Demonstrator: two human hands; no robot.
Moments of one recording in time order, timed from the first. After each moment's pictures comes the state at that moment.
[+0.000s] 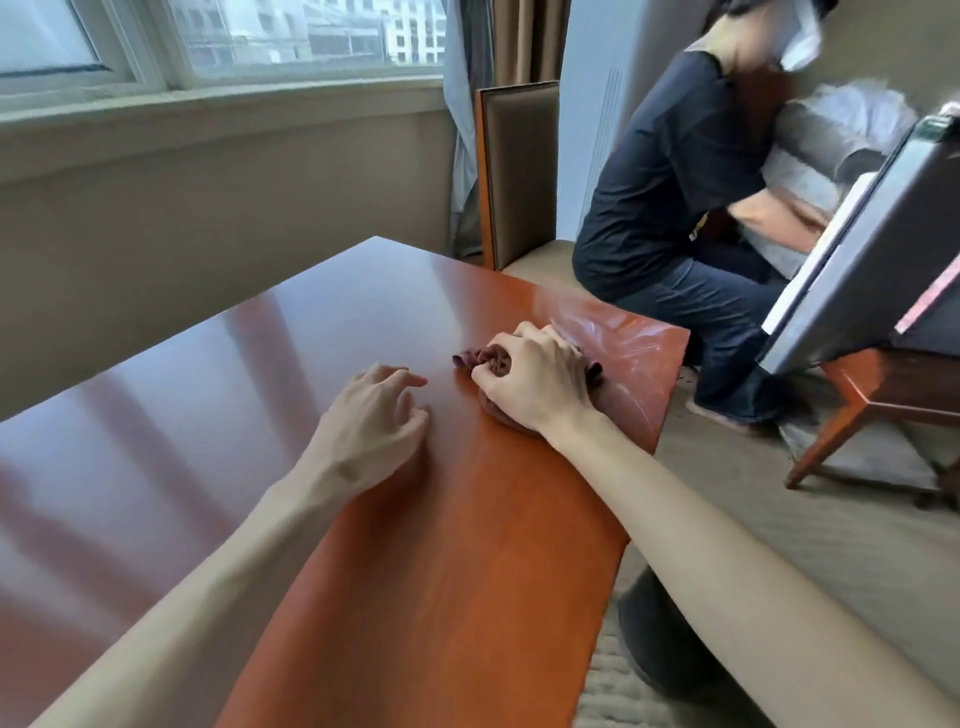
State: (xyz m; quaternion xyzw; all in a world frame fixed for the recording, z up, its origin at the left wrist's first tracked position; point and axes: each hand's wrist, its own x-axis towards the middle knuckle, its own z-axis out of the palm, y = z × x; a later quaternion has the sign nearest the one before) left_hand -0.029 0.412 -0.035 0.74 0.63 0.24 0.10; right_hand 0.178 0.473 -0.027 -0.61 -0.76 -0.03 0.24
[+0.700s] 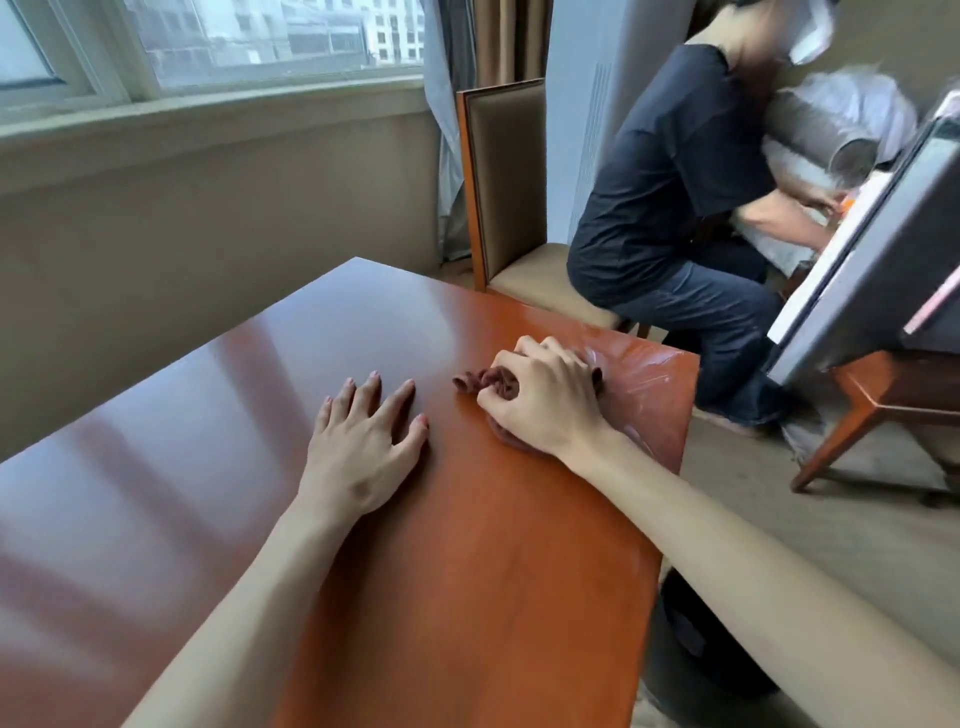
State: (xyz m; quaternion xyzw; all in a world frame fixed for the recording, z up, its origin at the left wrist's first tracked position) left_hand -0.028 0.482 -0.054 0.71 0.69 0.11 0.07; right_hand 0.195 0.524 -0.035 -0.59 -0.77 -0.02 0.25
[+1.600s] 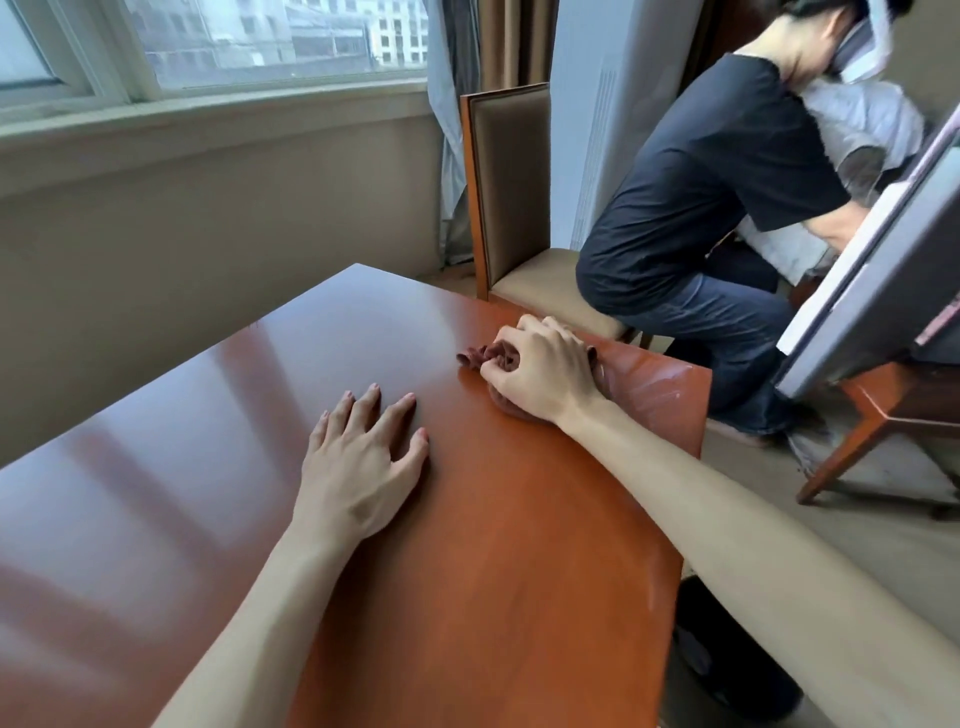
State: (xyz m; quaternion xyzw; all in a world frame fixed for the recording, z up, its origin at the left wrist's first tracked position) left_hand -0.026 0.485 -0.057 0.70 0.70 0.13 0.06; right_hand 0.196 0.588 -0.031 -0.59 -0.77 -0.03 0.25
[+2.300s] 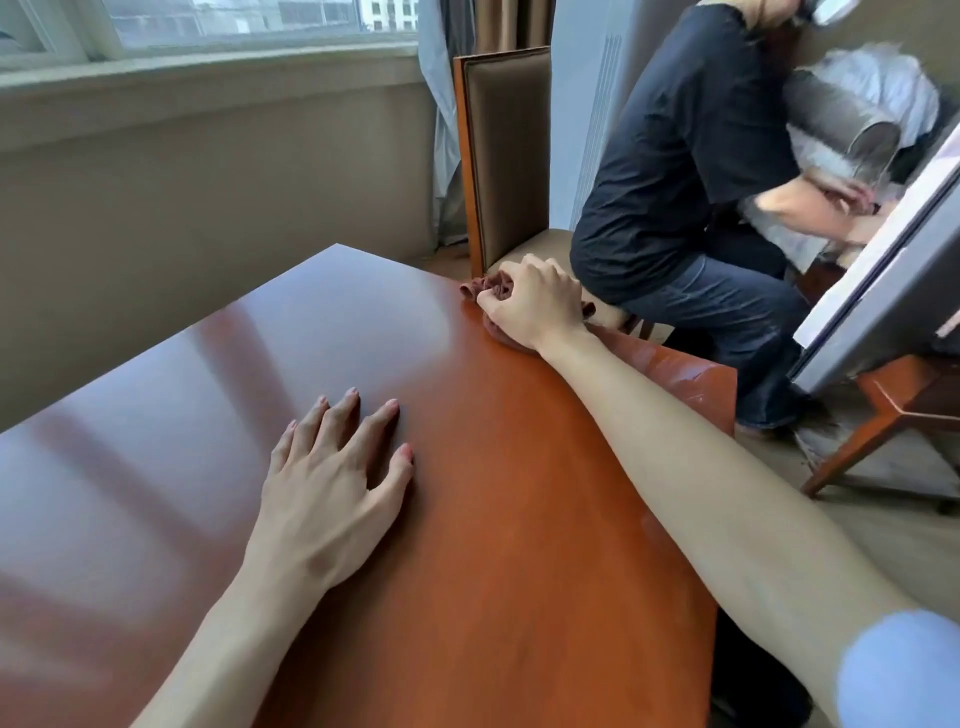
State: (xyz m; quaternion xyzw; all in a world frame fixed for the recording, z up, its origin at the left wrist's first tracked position) left_hand -0.030 0.487 -0.062 0.70 0.70 0.15 0.06; right_hand 0.192 0.695 -0.033 -0.63 -0.73 -0.06 0.25
